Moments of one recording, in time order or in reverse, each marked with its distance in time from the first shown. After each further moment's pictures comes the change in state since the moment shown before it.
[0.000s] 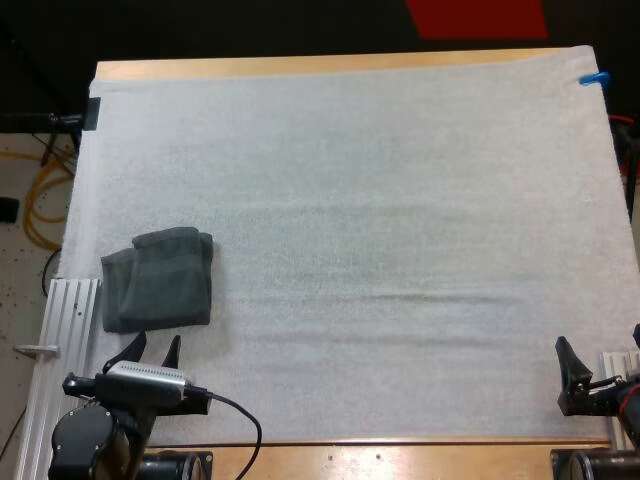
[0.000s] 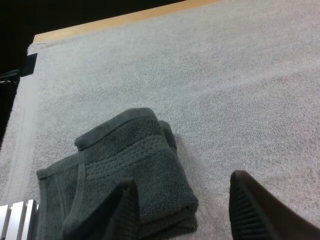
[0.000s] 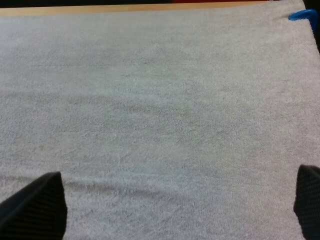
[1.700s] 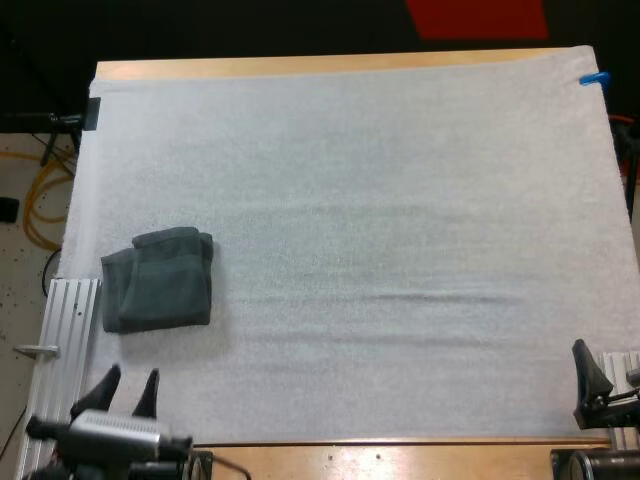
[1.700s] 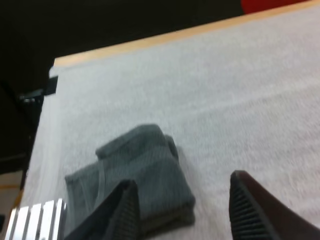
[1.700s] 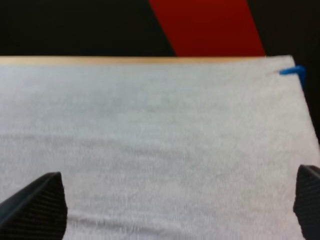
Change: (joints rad) left arm 0.000 -0.002 -0.283 0.227 0.000 0.000; right arm 0.000 0.000 -0.133 0.019 0.000 0.001
